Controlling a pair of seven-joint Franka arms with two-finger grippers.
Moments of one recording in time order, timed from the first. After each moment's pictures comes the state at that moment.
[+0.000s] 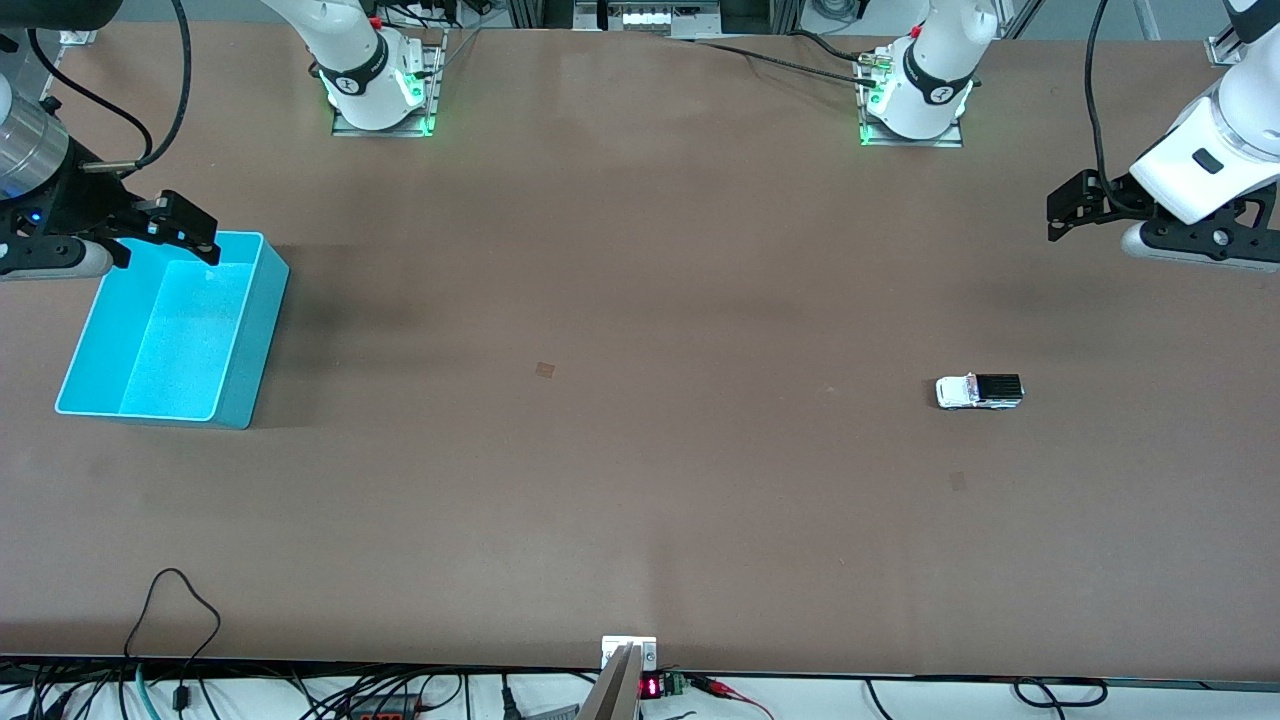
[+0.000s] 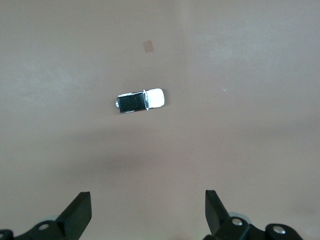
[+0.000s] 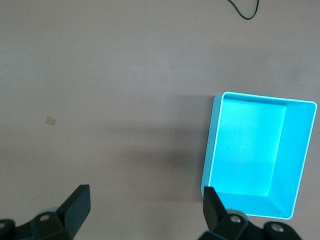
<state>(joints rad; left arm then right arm) -0.03 -0.06 -0.04 -1.71 0.04 1.58 0.07 0.09 0.03 0.00 -1.58 -0.02 1.62 0.04</state>
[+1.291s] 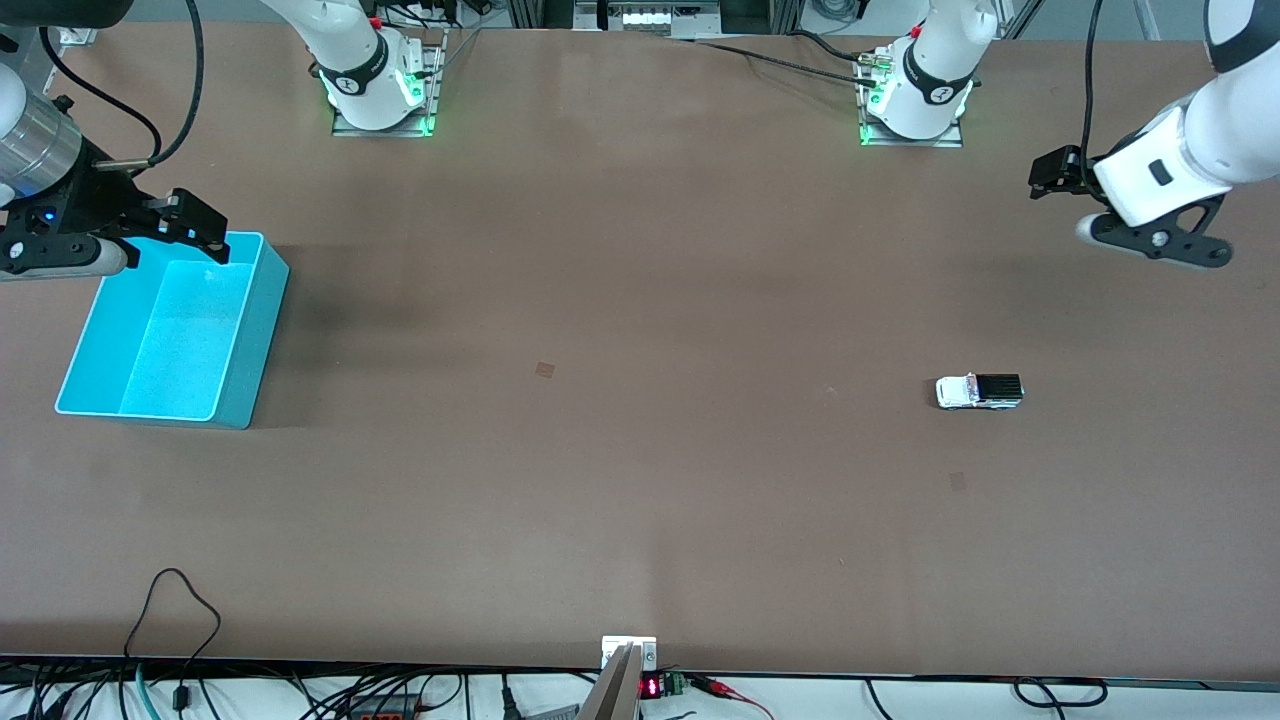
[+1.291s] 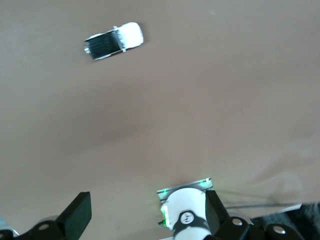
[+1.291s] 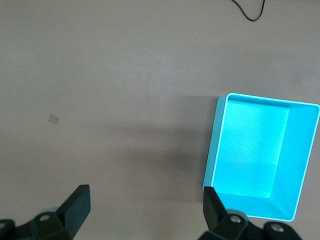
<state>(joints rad) -0.03 -0.01 -0.04 -1.71 0.03 1.36 0.26 0.10 0.03 0.00 -1.58 -0.02 1.62 0.04</state>
